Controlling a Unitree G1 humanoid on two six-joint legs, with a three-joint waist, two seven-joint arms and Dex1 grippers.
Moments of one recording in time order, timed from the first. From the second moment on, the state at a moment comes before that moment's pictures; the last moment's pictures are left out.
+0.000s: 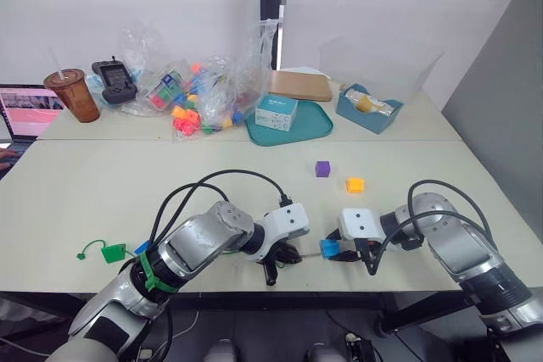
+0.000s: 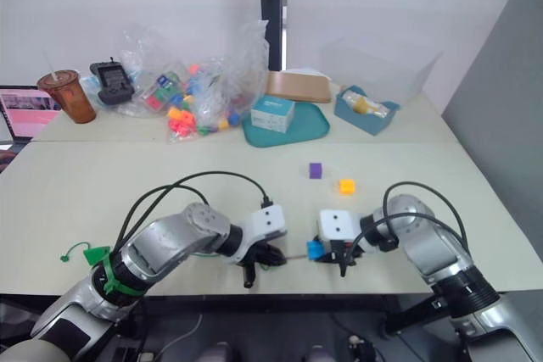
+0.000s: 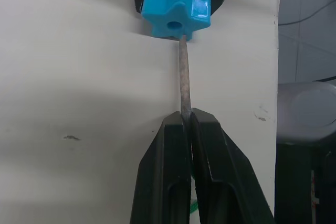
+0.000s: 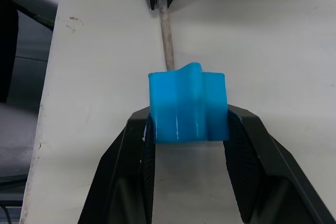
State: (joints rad) left arm -0.72 0.50 -0.59 -0.31 -0.32 1.13 -0.84; right arm -0.50 -0.80 0.33 -0.05 0.00 0.22 1.35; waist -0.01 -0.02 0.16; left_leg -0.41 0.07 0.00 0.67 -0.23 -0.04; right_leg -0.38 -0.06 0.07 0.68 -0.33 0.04
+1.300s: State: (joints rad) left arm -0.74 0.33 -0.62 -0.13 -0.26 0.95 -0.83; right arm -0.47 -0.82 0.33 -0.09 0.00 0.26 1.35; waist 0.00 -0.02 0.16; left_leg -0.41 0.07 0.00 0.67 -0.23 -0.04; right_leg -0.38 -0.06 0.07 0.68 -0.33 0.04
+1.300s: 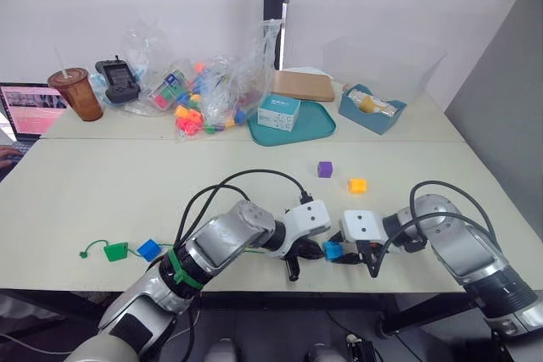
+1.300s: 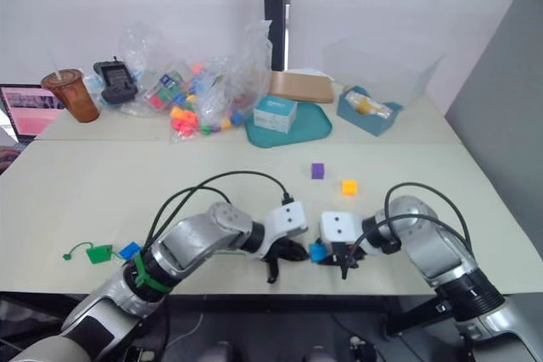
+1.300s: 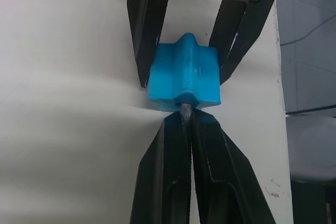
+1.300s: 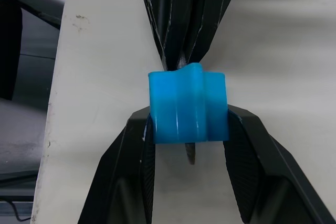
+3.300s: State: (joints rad) left arm -0.58 0.37 -0.52 -0.14 -0.17 0.72 -0.92; right arm -0.49 -0.81 0.34 -0.09 0.00 0.30 1.33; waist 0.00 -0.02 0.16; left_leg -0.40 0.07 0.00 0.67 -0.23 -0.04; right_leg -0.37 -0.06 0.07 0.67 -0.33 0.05
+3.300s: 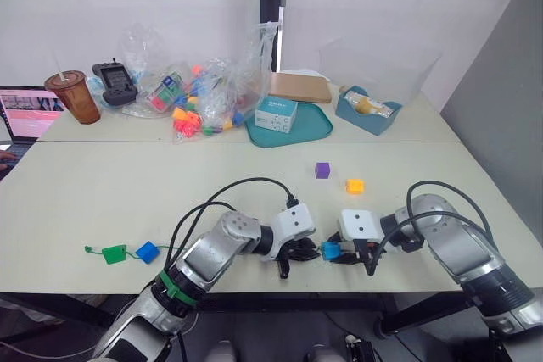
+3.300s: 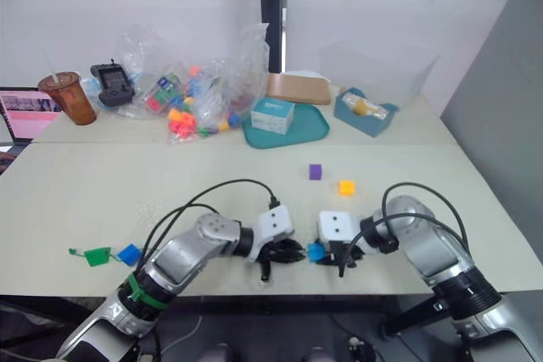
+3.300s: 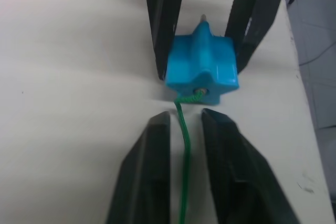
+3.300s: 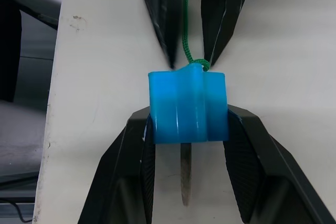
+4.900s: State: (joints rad) left arm -0.71 0.20 -0.62 0.11 -0.04 0.57 -0.98; right arm -0.40 -0.89 0.27 -0.09 0.08 0.26 1.29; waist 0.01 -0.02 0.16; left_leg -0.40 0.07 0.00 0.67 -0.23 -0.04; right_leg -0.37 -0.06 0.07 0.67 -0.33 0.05
